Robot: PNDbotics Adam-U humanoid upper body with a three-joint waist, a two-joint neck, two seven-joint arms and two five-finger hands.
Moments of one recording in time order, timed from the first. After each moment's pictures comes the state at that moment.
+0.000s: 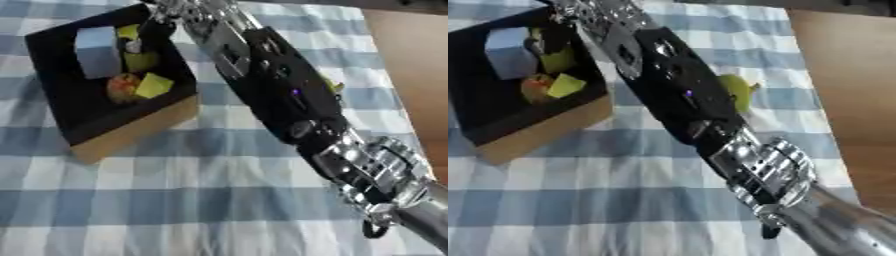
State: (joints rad) left arm -0.52 0.28 -0.09 -1.98 -0.15 -0.23 0.45; right arm -1.21 -0.17 0.30 -1.17 0.82 0.01 0.39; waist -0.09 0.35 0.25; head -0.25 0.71
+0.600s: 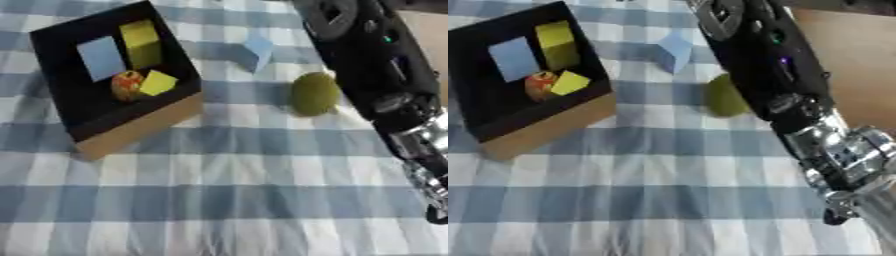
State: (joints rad) left arm -0.48 0.31 -0.08 -1.98 -0.17 -0.21 0.47; right arm -1.16 -0.49 0.28 -1.30 0.64 0.05 0.44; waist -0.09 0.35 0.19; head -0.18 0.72
